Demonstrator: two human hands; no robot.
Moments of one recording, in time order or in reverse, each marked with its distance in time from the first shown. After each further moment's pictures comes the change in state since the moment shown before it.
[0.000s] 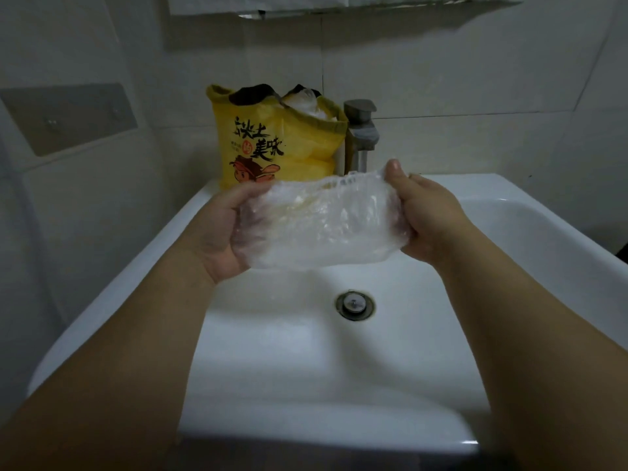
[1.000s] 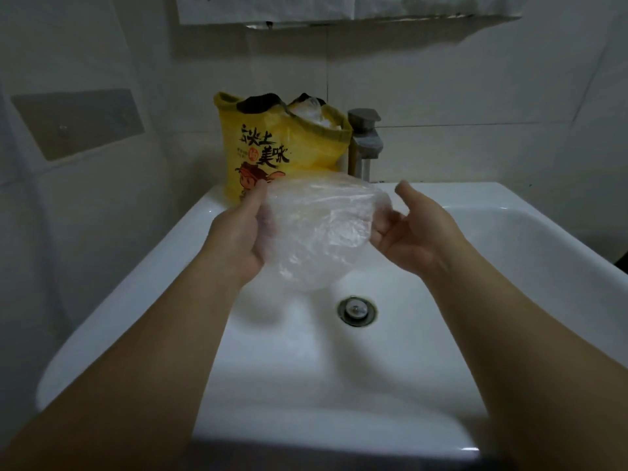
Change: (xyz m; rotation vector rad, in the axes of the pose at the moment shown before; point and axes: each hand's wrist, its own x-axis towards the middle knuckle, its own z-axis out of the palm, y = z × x) left_hand 0.031 -0.021 -0.022 0.012 0.315 0.114; right_hand 0.002 0.007 0.006 0.556 -0.006 0.294
